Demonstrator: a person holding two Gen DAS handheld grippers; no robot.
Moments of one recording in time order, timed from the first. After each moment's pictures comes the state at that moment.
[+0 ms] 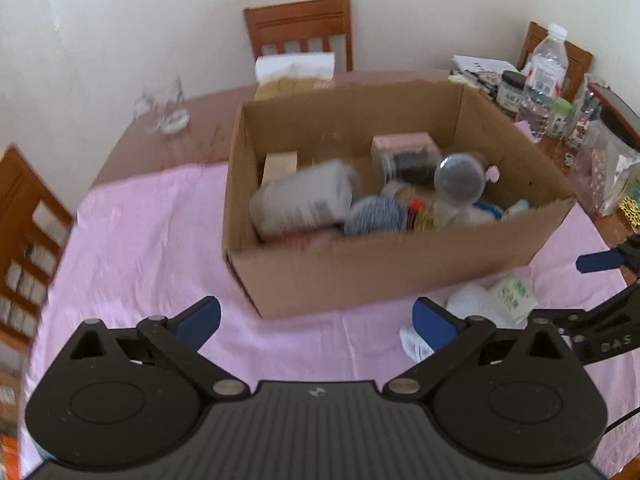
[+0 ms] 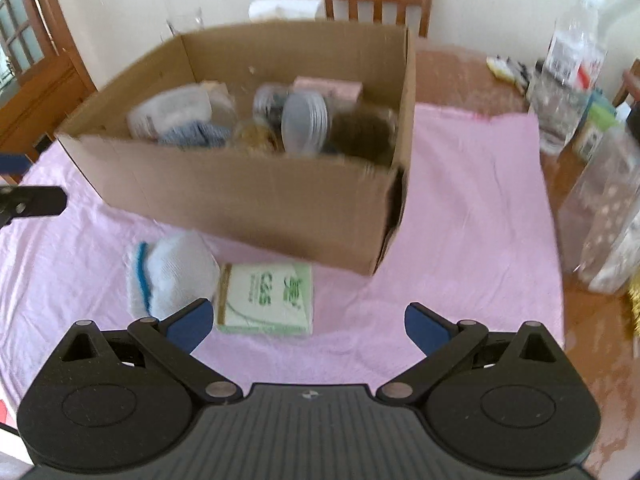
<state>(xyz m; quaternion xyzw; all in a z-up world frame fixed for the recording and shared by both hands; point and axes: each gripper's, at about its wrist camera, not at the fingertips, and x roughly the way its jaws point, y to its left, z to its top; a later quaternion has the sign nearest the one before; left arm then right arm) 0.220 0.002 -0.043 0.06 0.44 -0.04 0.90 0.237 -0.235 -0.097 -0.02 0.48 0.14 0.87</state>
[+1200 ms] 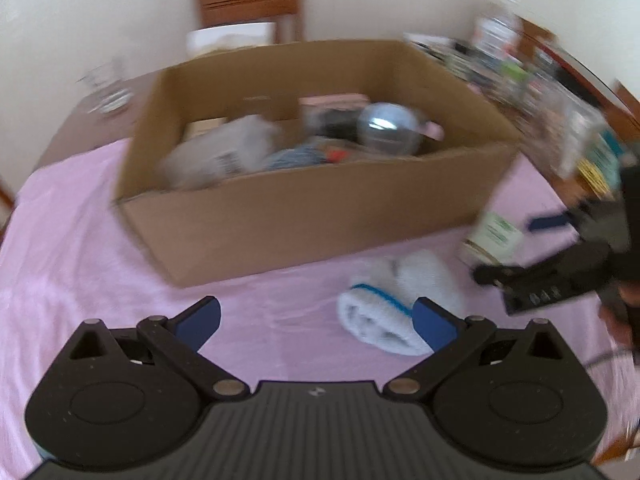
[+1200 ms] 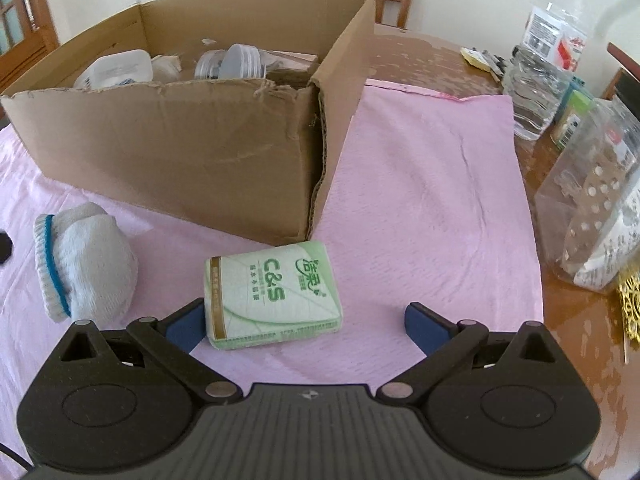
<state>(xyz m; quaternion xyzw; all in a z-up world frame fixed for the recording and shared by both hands) 0.207 -0.039 -0.071 0.07 0.46 -0.13 0.88 0.244 -0.261 -0.131 -0.06 0.47 0.11 0.87</state>
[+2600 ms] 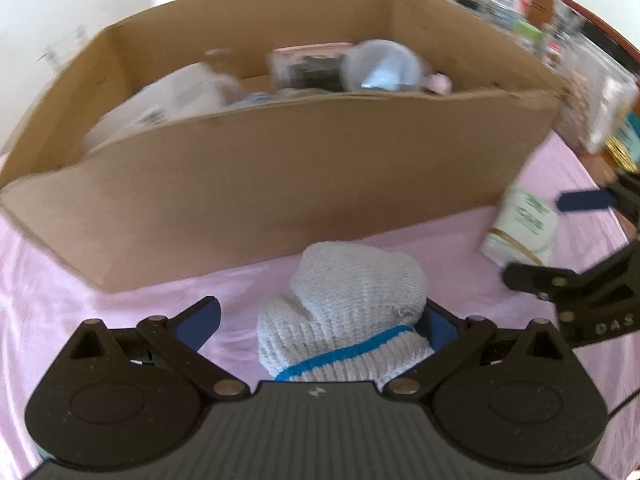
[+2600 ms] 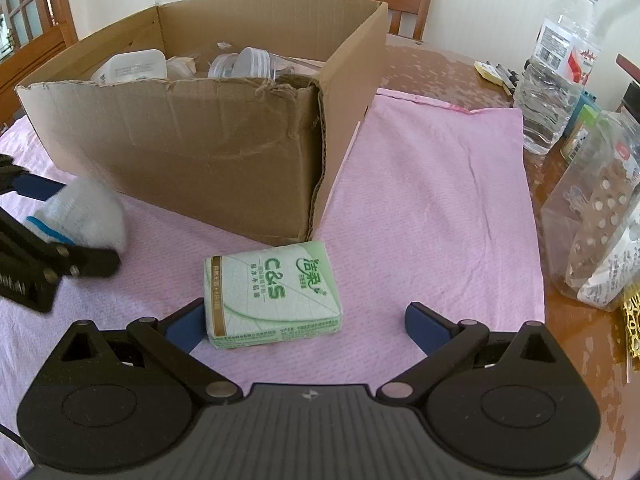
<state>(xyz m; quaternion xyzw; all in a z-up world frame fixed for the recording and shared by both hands) 0.243 -0.063 -0.123 0.06 0.49 -0.10 0.86 0.242 -0.263 -0.131 -0.07 0.45 0.13 0.88</state>
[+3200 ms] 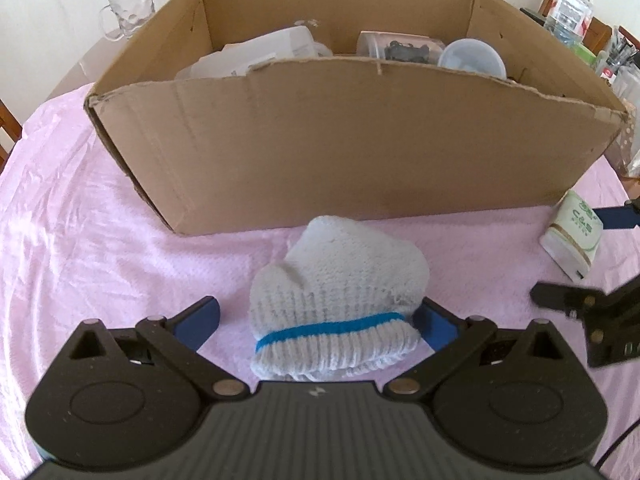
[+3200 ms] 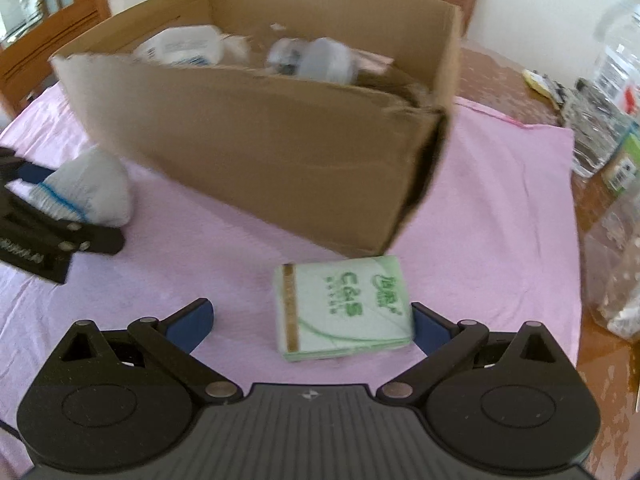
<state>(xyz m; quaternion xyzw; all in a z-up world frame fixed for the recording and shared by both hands) 0.236 -0.024 -0.126 0.03 0.51 -0.05 0.86 0.245 -0.225 -0.127 -0.11 0.48 0.19 0.85</state>
